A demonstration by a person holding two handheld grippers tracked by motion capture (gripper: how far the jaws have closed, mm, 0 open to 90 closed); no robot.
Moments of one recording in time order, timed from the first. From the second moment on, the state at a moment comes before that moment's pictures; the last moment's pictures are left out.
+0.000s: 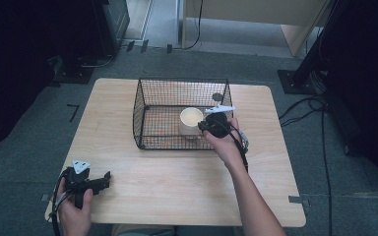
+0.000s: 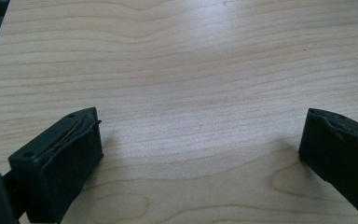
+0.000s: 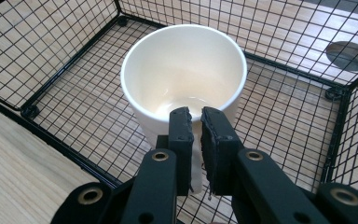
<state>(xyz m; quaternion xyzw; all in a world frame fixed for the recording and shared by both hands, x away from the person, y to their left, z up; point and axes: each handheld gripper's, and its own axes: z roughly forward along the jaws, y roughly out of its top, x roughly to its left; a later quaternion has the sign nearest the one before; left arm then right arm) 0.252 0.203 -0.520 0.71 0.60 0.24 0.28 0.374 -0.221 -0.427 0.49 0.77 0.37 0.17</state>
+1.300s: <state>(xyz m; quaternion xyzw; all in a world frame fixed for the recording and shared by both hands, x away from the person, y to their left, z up) 0.252 0.203 -0.520 0.71 0.60 0.24 0.28 0.280 -0.267 -0.399 0.47 0.74 0.44 0.20</state>
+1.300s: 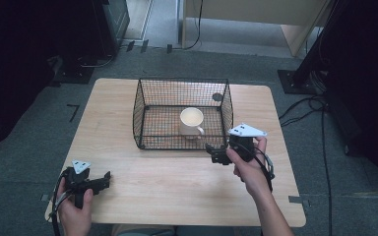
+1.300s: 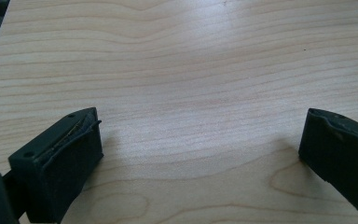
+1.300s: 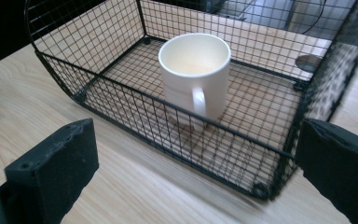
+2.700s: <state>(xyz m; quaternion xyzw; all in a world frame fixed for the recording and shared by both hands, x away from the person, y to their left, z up) 0.252 0.203 -0.520 0.71 0.60 0.24 0.28 0.211 -0.389 -0.494 0.57 0.70 0.38 0.22</state>
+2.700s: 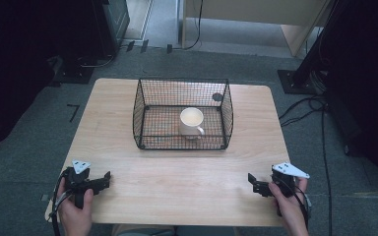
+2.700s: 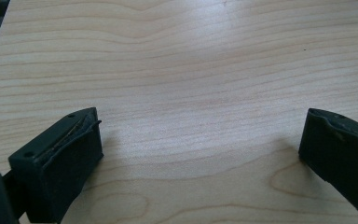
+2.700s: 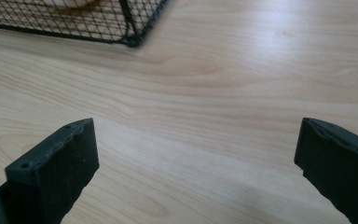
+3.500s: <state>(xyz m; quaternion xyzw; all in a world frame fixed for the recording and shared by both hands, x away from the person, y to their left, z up) 0.252 0.203 -0.520 0.71 0.60 0.24 0.28 0.185 -0.432 -0.527 0.61 0.69 0.31 0.23</state>
